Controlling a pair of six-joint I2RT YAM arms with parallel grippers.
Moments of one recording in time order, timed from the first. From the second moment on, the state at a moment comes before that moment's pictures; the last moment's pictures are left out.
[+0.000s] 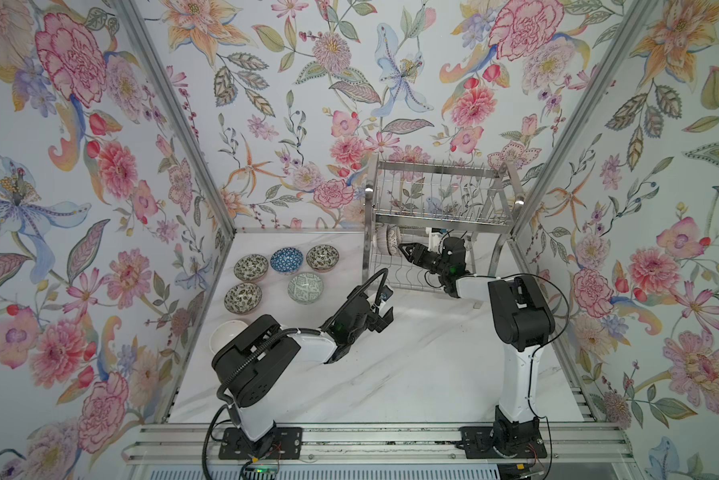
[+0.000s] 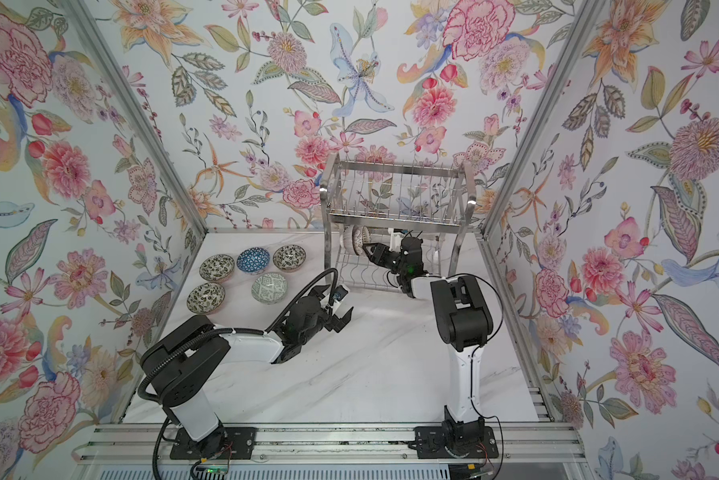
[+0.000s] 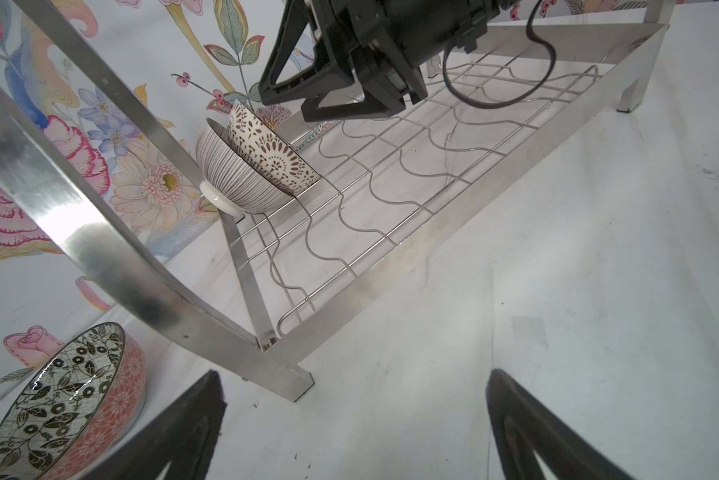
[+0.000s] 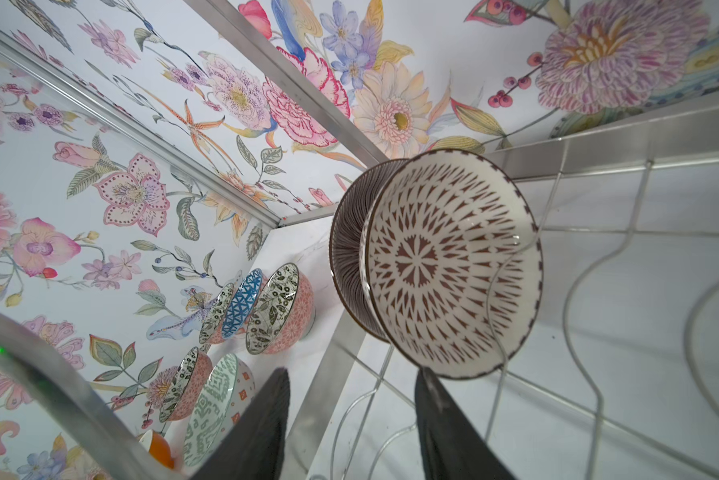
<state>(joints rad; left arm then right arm) -0.80 1.76 0.74 0.68 -0.21 0.30 0.26 2.09 1.22 0.65 -0.53 0.68</state>
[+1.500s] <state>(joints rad) -0.80 1.62 0.79 0.38 -0.68 0.10 0.44 1.27 0.63 0.39 -0.17 0.29</state>
